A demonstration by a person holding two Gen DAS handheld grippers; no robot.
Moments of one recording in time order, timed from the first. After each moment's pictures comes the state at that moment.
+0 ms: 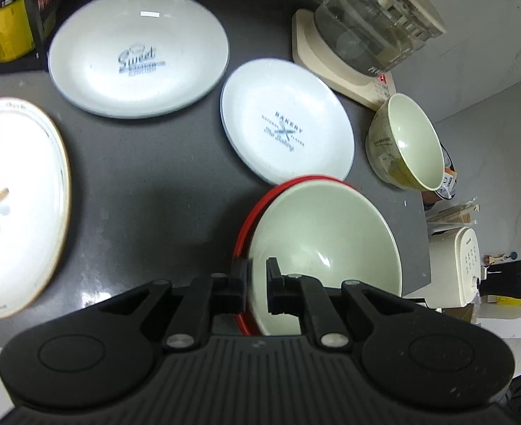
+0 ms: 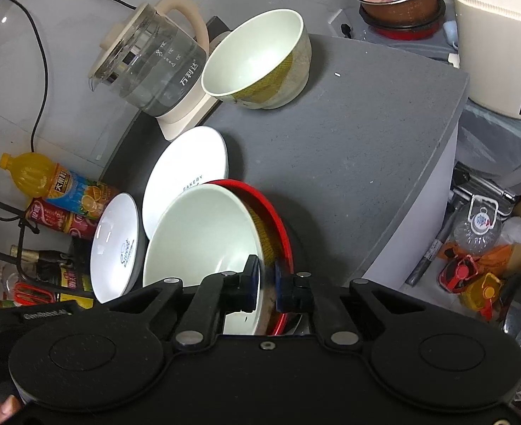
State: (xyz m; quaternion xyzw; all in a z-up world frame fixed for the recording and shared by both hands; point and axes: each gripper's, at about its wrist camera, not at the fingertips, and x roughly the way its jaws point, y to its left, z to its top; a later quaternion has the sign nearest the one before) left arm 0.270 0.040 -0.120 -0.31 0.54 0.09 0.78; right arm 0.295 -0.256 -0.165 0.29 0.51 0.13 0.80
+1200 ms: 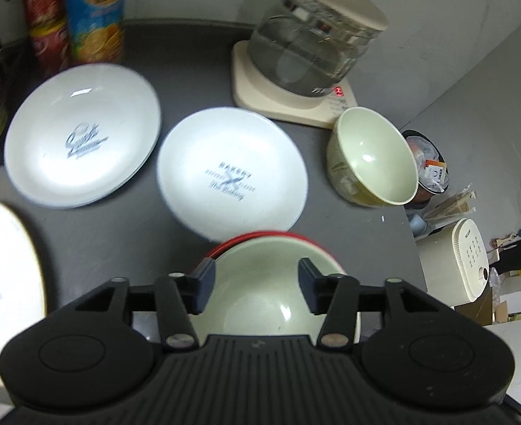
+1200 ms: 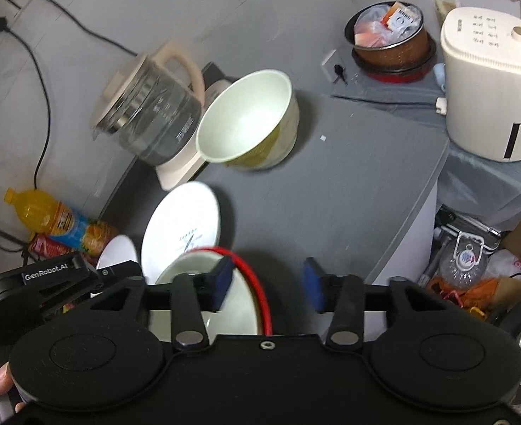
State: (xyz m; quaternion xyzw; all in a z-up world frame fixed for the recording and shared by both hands) left arm 0.323 0.002 -0.085 -0.23 0.52 0.06 0.82; right arm 0.319 -0.294 -0.137 0.28 0.47 0.11 0.83
